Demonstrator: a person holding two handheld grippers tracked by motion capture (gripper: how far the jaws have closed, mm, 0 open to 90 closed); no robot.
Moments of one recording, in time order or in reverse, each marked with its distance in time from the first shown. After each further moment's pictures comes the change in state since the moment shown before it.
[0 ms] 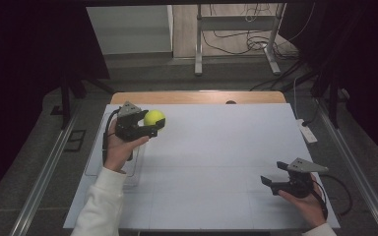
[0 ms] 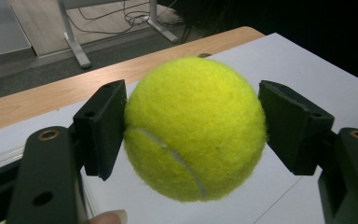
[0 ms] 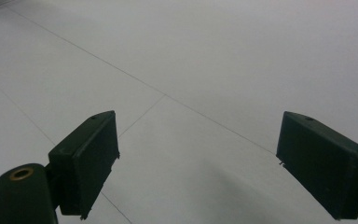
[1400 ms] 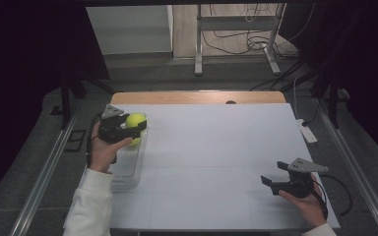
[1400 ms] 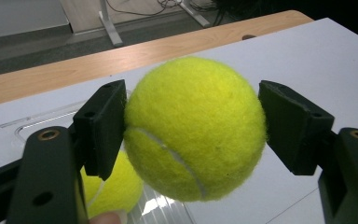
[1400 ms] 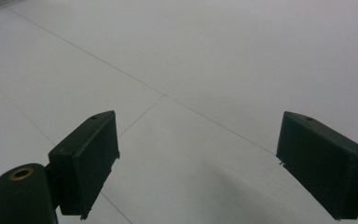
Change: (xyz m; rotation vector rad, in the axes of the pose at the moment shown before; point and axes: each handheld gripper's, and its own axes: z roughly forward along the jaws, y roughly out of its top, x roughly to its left) left arm 0.037 -0.020 -0.018 0.058 0.117 -0.055; right arm 0.000 0.000 0.000 0.000 -0.003 0.000
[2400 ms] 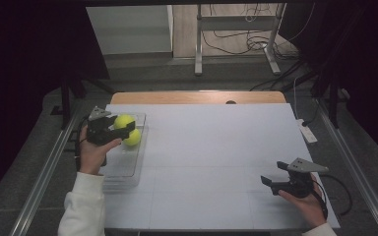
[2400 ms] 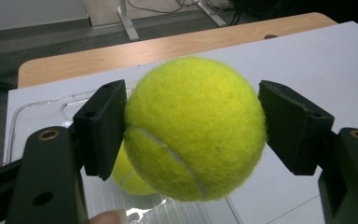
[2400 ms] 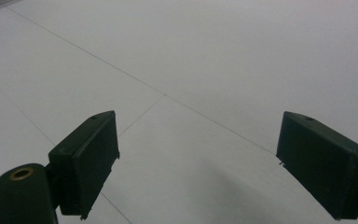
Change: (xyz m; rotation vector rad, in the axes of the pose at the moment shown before) left arm 0.021 -0.010 -0.017 0.001 0.052 -0.047; right arm 0.000 0.000 0.000 0.001 0.001 0.000
